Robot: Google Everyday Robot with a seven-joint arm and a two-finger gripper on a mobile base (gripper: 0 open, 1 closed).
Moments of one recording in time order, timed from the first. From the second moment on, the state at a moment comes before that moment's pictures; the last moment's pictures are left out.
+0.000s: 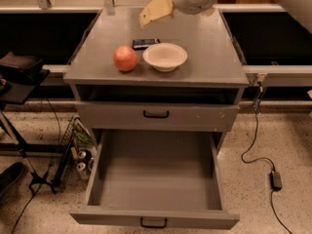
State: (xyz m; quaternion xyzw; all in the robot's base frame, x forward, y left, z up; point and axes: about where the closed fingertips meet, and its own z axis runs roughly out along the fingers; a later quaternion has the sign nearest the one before) arm 0.663 -0.062 1.016 -0.17 0.91 0.06 0.38
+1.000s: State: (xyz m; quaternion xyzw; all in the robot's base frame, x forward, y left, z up) arm 0.692 -0.035 1.004 -0.10 0.93 0.06 0.36
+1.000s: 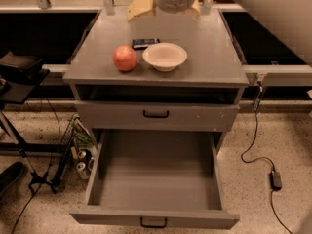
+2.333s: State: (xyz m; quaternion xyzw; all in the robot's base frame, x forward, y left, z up) arm 0.751 0.025 0.974 0.06 0.95 0.02 0.31
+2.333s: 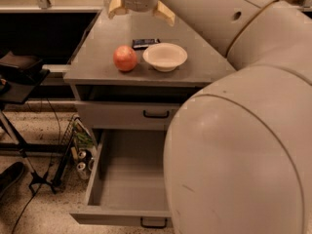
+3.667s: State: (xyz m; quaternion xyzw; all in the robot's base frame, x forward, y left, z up) arm 0.828 0.018 0.935 0.14 0.89 0.20 0.39
